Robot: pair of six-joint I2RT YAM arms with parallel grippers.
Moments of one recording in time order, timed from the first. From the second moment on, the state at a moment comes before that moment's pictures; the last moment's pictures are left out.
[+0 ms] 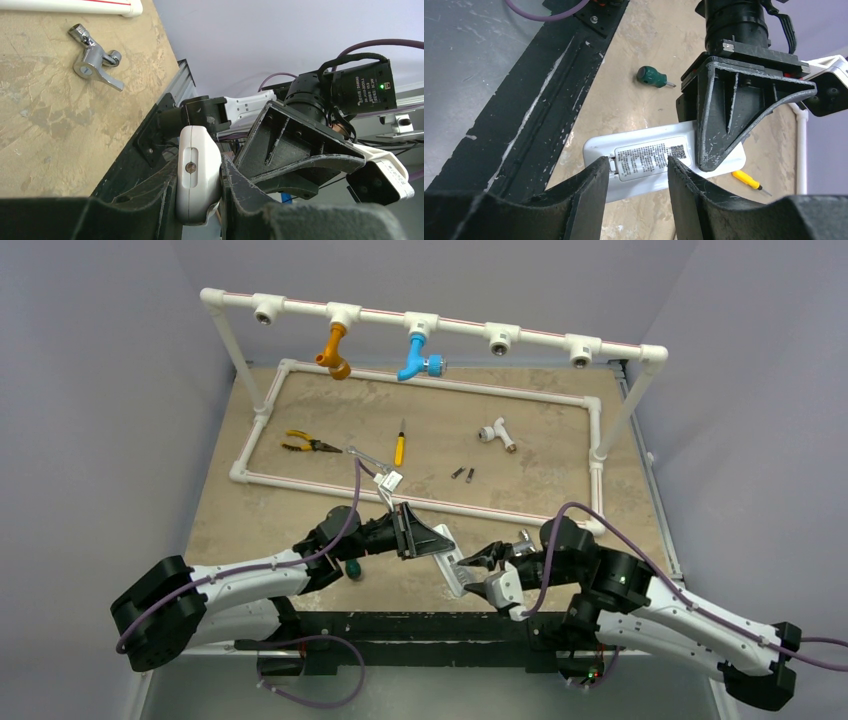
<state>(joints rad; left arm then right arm) -0.93 1.11 0.37 0.73 0.37 -1.23 1.06 0.57 0.63 -0.47 -0.50 -0.81</state>
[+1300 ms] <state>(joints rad) -0.94 1.15 0.37 0.77 0.39 -1.24 1.06 0.51 0.60 -0.41 -0.43 -0.82</state>
